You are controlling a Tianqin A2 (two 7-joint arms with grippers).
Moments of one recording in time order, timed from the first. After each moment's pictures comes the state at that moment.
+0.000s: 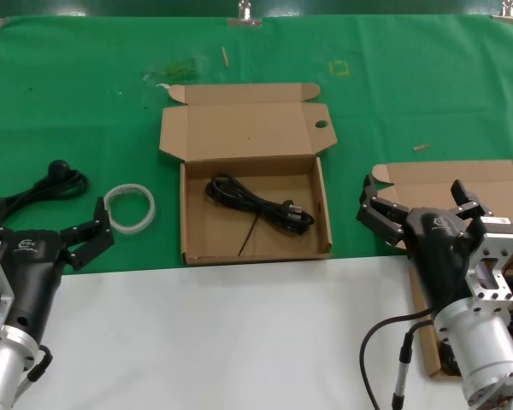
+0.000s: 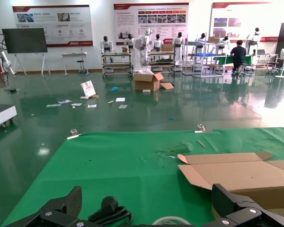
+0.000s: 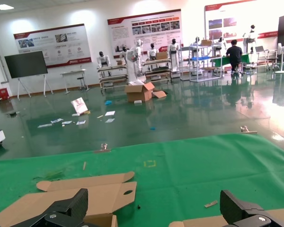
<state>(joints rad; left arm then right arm) 0.00 -0.30 1.60 -1.60 -1.80 0.00 0.00 0.02 0.06 -1.62 1.58 1.83 0.02 -0.05</state>
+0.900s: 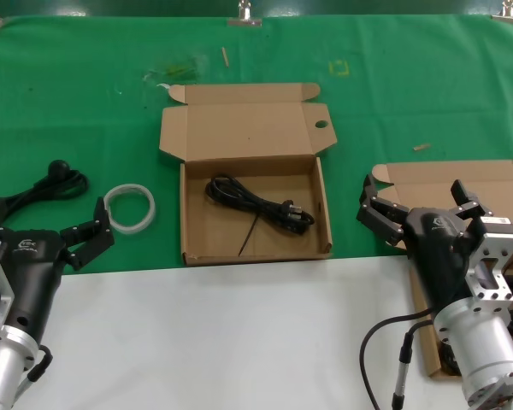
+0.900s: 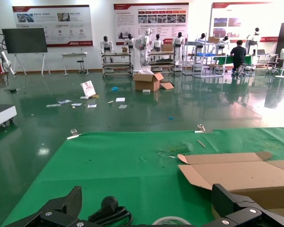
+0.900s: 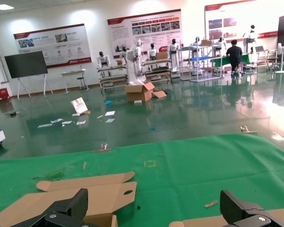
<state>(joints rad) 0.00 -0.30 1.60 -1.60 -1.80 0.00 0.00 0.02 0.06 -1.62 1.58 1.83 0.02 -0.05</state>
